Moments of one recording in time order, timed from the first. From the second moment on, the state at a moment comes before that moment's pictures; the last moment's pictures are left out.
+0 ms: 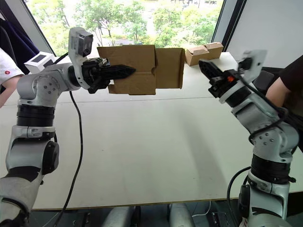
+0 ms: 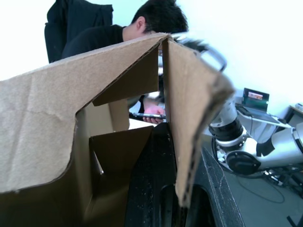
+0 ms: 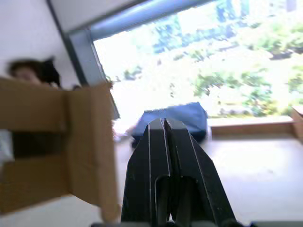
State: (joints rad) left arm -1.09 0.54 0.06 0.33 -0.71 0.84 -1.33; right arm -0.57 -0.56 -0.29 -0.20 0.87 0.69 0.31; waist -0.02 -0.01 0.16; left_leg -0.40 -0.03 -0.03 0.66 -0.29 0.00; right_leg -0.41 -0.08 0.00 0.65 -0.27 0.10
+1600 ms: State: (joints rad) left arm -1.10 0.53 0.06 0.36 -0.71 0.83 -1.30; right arm -0.48 -0.17 -0.28 -0.31 1.36 0.69 0.25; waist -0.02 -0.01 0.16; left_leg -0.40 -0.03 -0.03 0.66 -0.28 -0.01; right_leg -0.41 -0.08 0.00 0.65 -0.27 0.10
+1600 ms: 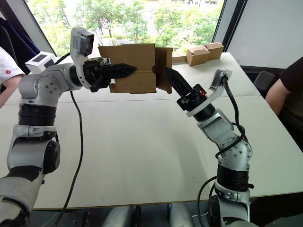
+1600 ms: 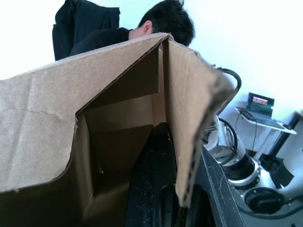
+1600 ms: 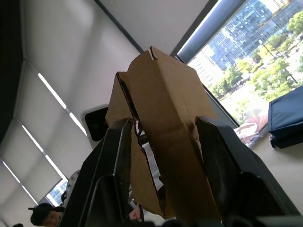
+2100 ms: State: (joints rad) left arm -1.10 0.53 0.06 0.37 -0.71 0.82 -1.30; right arm -0.47 -0.13 -0.24 -0.31 1.38 0.64 0.20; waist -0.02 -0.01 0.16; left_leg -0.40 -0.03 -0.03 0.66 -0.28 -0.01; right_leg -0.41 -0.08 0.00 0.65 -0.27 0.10
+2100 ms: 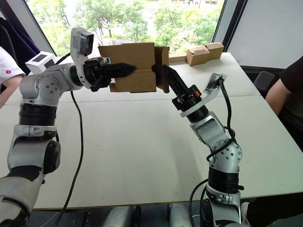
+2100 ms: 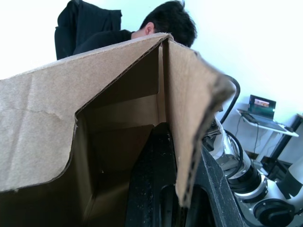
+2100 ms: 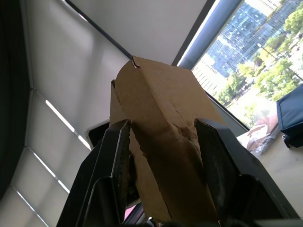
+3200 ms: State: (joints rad) left arm -1.10 0.53 0.06 0.36 -0.71 0.82 -1.30; right arm -0.50 -0.06 -0.19 -0.30 1.29 0.55 0.18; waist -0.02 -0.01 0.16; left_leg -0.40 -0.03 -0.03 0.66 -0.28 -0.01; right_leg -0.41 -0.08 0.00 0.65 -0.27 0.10
